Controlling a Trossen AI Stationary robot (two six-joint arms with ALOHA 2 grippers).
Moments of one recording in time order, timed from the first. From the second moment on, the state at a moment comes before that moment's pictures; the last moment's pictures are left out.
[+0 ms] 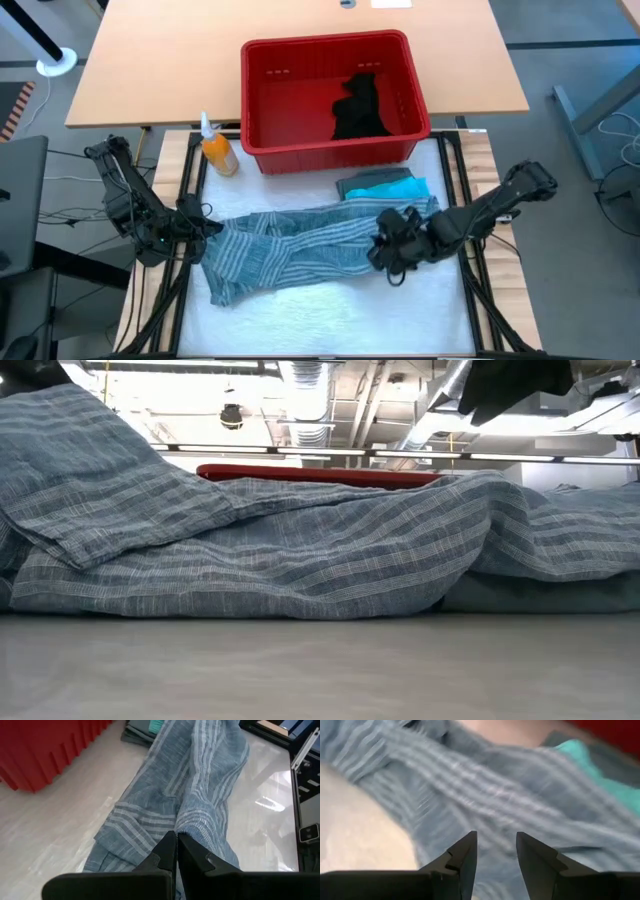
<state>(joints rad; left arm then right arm) -0.92 0.69 0.82 -1.10 -0.83 -1.20 0.50 1.47 1.29 -0.97 0.58 1.15</state>
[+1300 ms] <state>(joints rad) -0.92 0.82 0.82 -0.98 -1.04 -1.25 0.33 1.57 1.29 -0.85 0.26 0.72</state>
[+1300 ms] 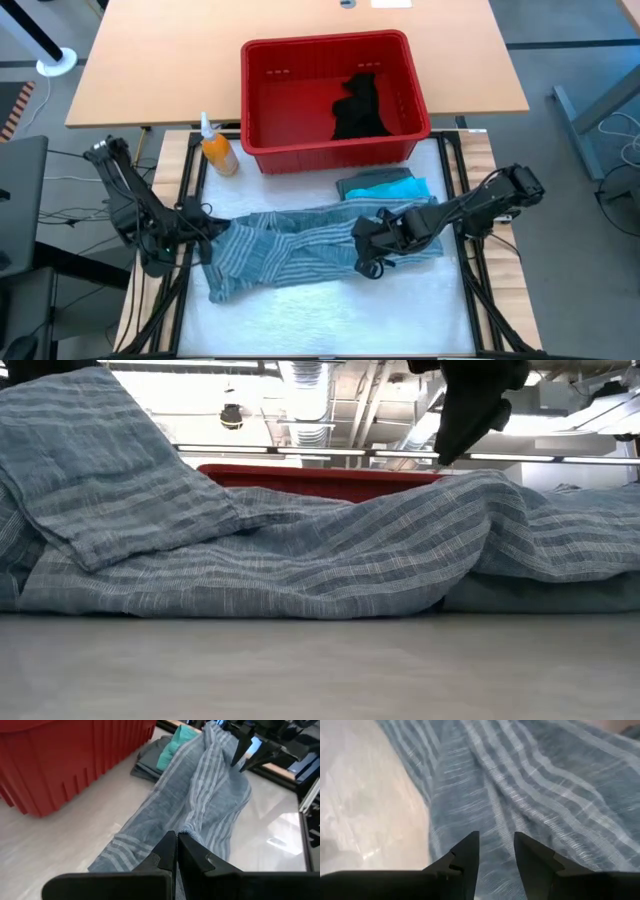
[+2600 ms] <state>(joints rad) -0.83 0.88 0.82 -1.09 -0.89 -1.34 0.02 1.61 1.32 -0.79 0.36 0.46</state>
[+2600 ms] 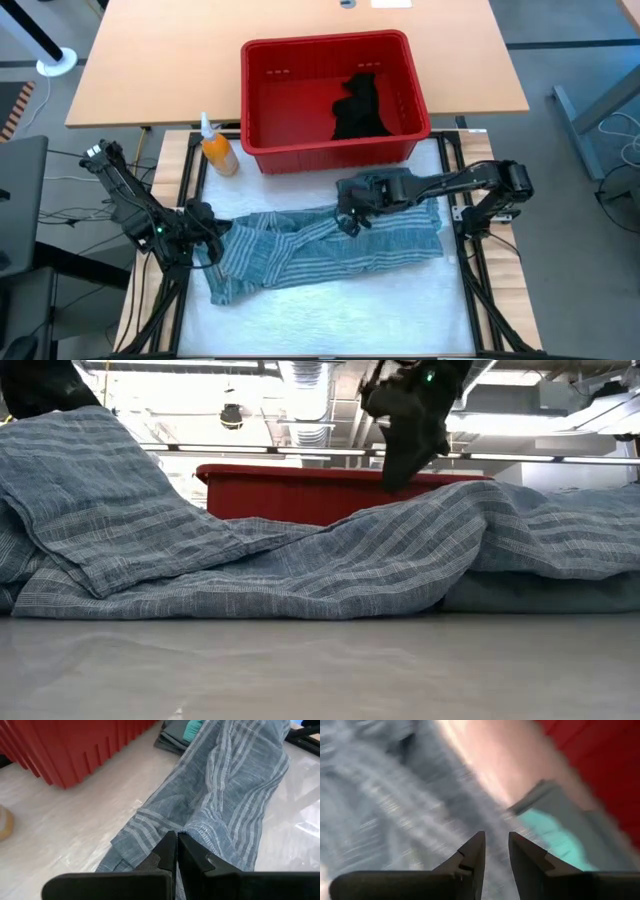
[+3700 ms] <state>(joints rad) -0.83 0.89 0.82 -1.09 -0.90 -1.38 0.32 2.03 1.57 -0.05 0.23 0.09</state>
